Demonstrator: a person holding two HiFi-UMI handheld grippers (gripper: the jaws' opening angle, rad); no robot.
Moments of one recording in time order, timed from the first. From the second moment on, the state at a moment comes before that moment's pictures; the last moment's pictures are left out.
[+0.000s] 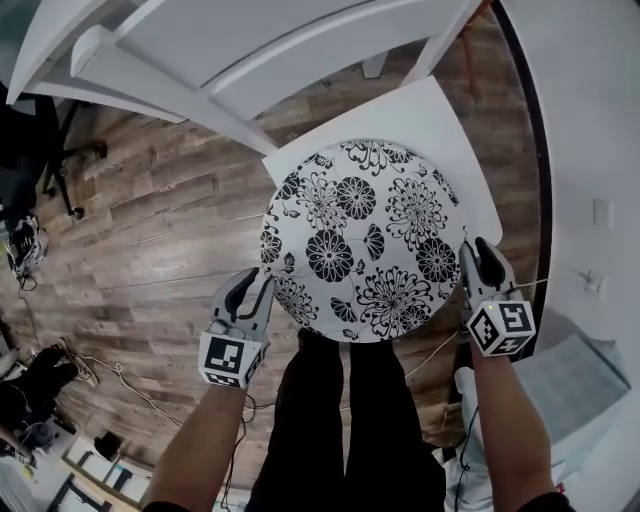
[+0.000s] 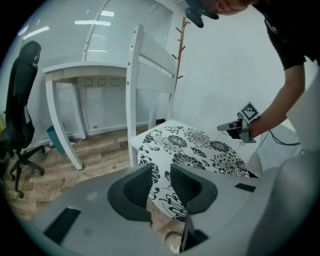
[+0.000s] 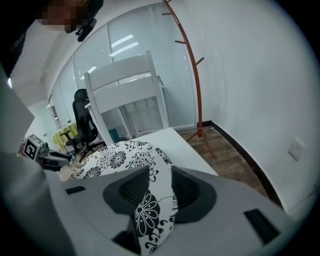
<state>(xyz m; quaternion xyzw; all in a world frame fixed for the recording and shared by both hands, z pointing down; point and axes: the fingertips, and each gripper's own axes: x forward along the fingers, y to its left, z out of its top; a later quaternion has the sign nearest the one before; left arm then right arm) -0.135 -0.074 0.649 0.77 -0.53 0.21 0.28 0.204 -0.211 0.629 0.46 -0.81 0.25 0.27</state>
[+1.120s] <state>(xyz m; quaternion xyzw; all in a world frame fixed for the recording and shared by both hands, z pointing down) -0.130 -0.068 0.714 0.73 -0.52 0.20 0.38 0.213 -0.199 0.698 0.44 -0.76 0.35 0.32</state>
